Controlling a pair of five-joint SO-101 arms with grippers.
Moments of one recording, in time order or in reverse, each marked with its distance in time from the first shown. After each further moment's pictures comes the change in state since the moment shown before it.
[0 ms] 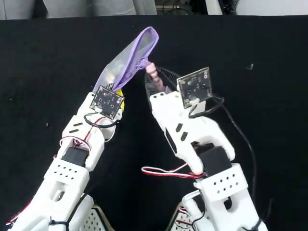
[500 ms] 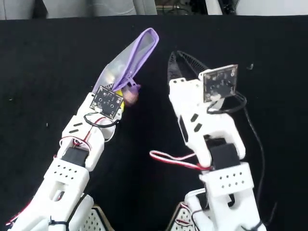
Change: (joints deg) left arm -0.1 0.0 0.0 0.0 0.0; right arm 9.0 1.8 -1.6 -7.1 0.9
